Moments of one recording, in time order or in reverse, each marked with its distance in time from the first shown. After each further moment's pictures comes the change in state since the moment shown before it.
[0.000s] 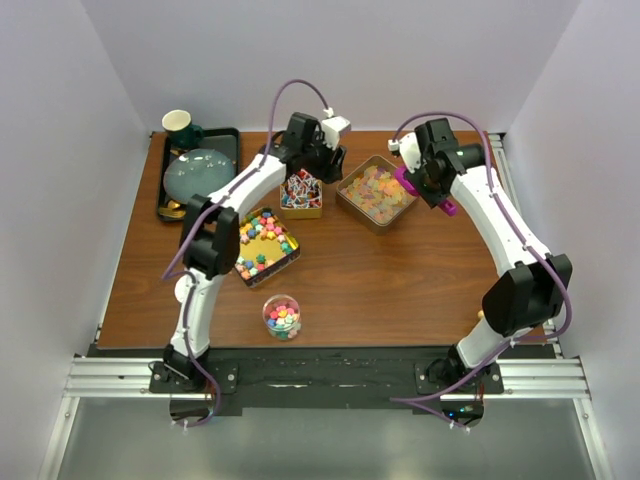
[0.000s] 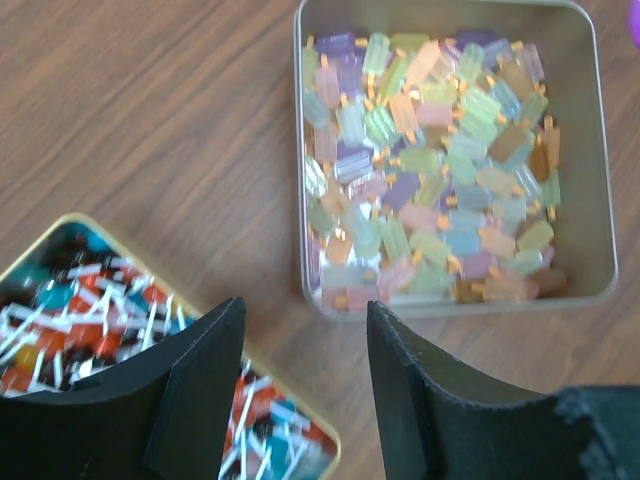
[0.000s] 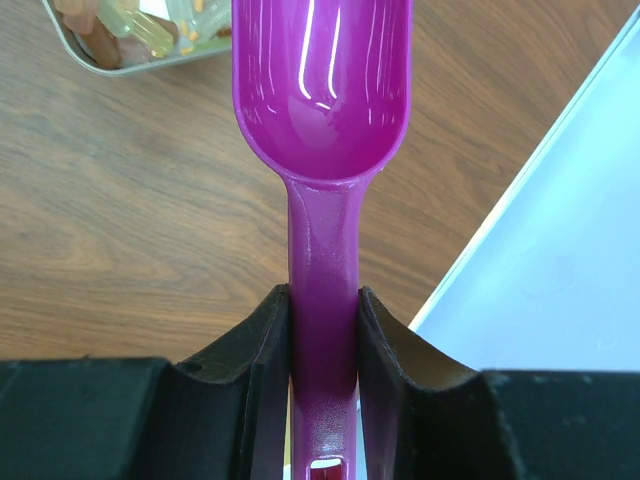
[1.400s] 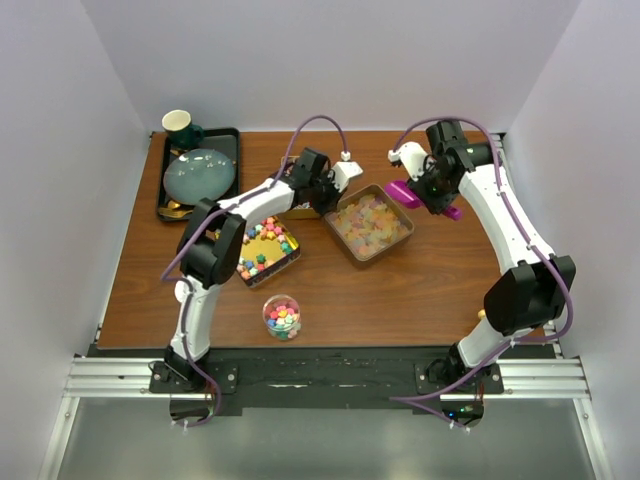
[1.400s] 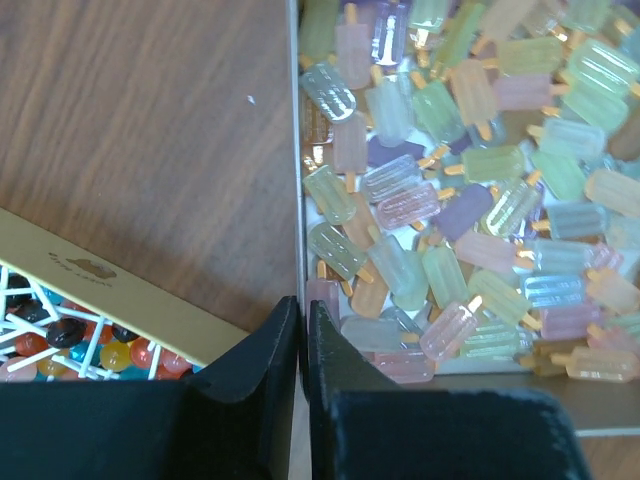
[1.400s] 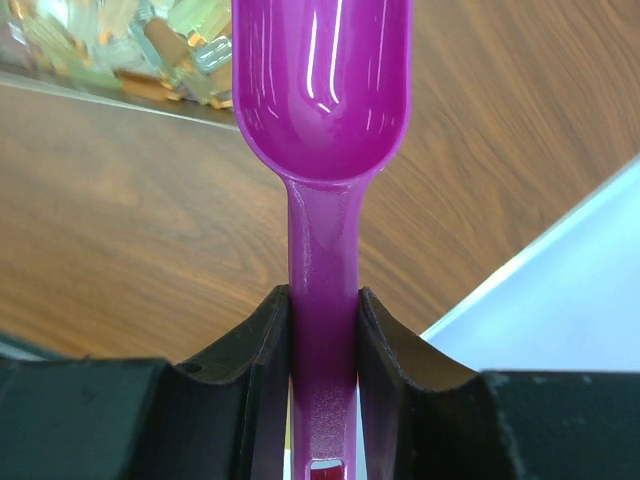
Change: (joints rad) left arm -0.087 -0.081 -0.337 0.103 -0.018 0.259; right arm -0.057 -0.003 0.005 -0.090 -0.196 -0.190
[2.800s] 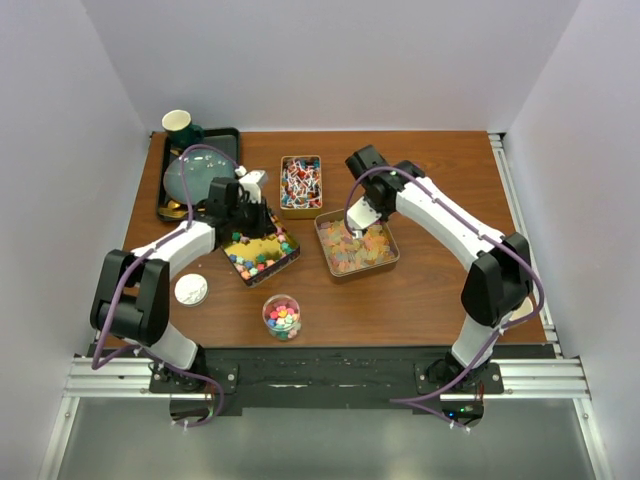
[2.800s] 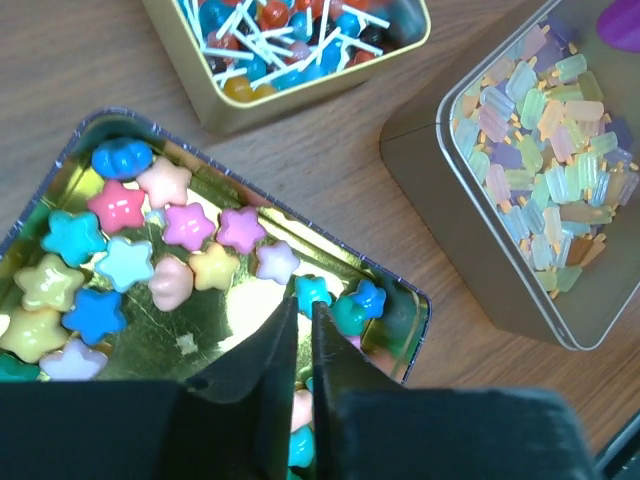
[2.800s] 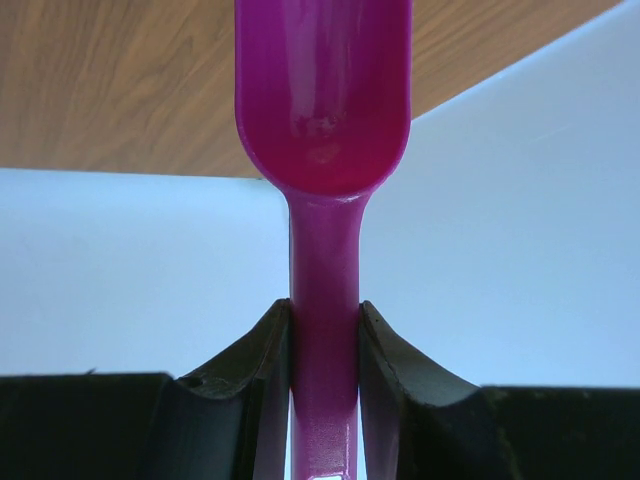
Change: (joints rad) left arm 0.307 -0.612 -0.772 0.229 0.082 -0.545; right arm 0.362 0.127 -0.035 0.146 0.534 -1.175
